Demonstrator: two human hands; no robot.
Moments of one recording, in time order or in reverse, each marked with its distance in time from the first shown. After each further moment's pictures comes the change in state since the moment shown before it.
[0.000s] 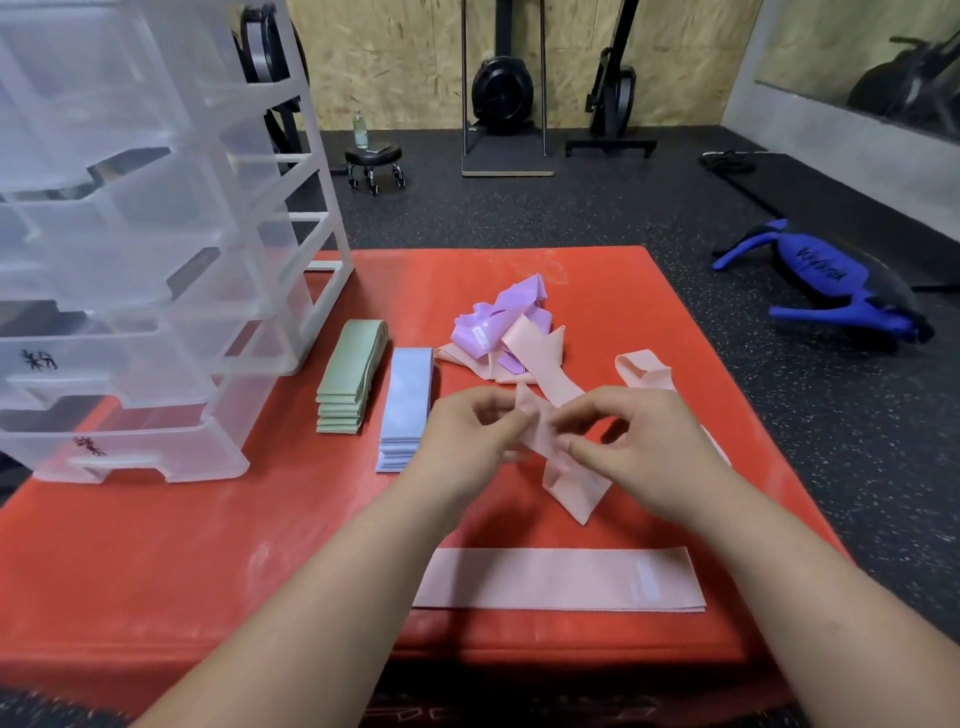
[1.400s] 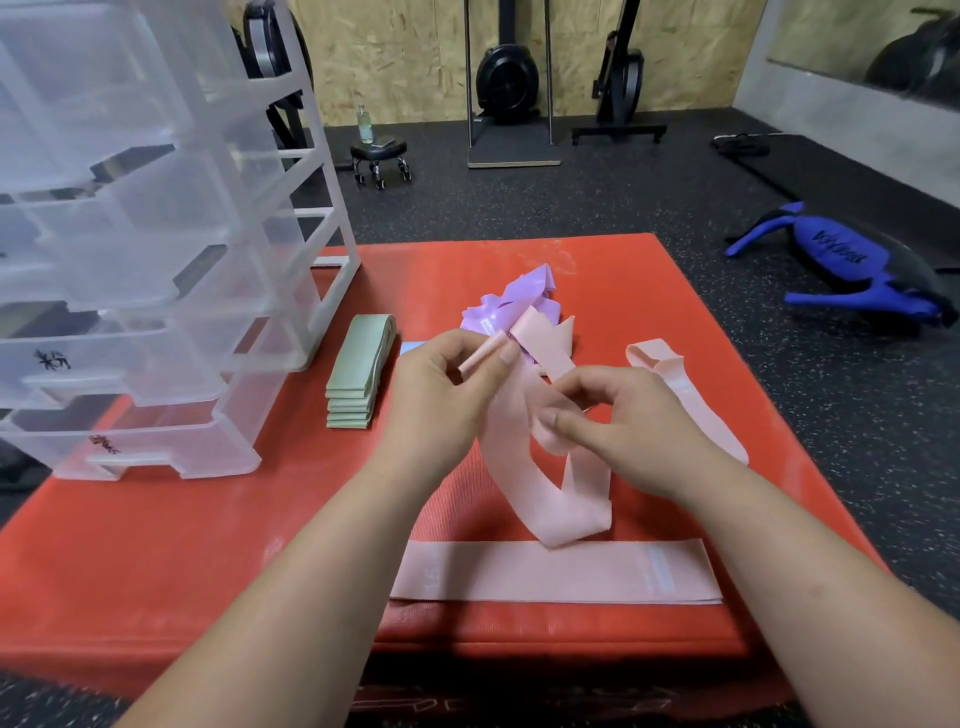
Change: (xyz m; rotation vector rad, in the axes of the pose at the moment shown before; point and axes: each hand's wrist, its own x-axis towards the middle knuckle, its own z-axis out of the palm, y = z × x) left_hand 0.005 0.025 -0.023 0.166 0.228 0.331; right_hand 0.017 -0.006 0.013 0.156 -0.062 0.008
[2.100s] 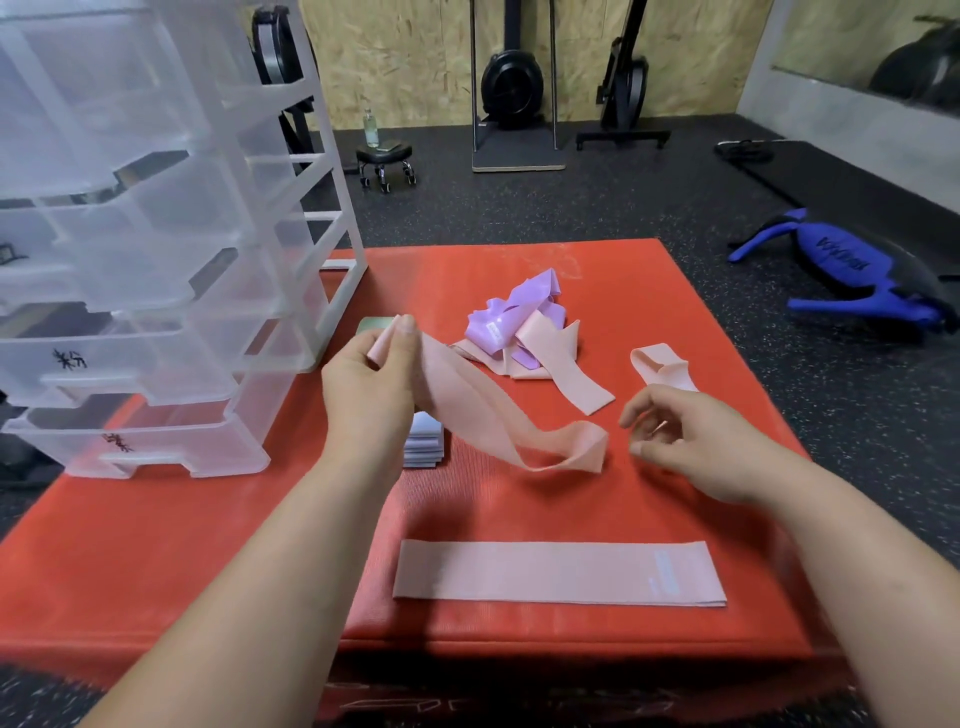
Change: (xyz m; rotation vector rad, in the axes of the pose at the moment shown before) left_hand 0.019 -0.017 -0.048 -0.150 0.323 -0.169; right_hand -0.018 0.057 -0.049 -0.138 -0.137 0.248
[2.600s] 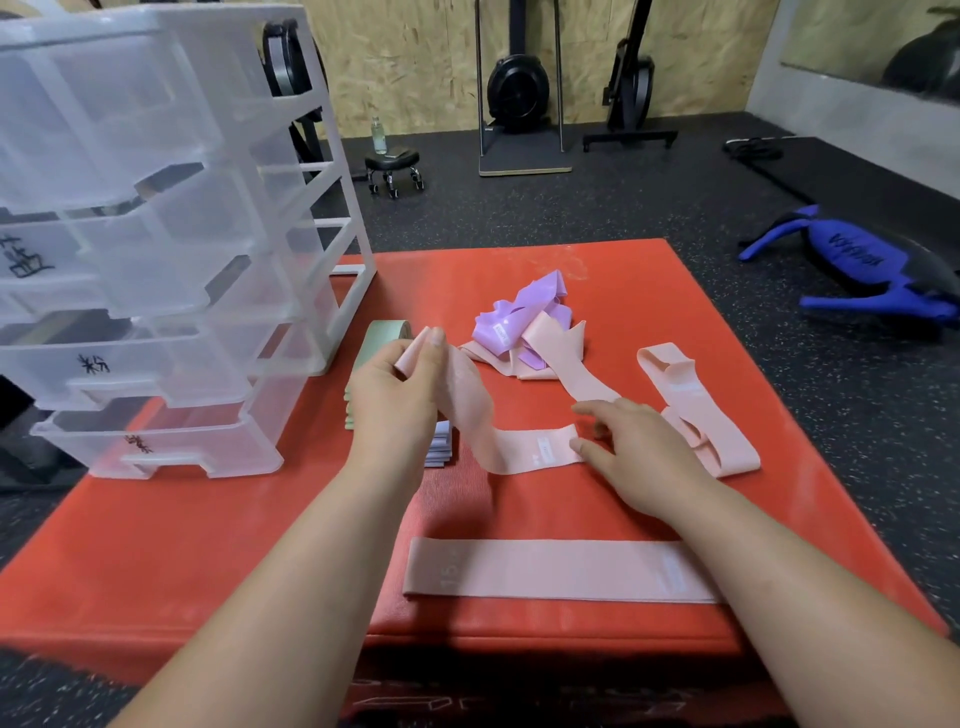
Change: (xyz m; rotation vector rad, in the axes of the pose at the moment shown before) left_hand -0.019 0.005 0.007 0.087 -0.055 0.007; right_hand 0.021 -0.014 0.067 -0.384 0.148 0.060
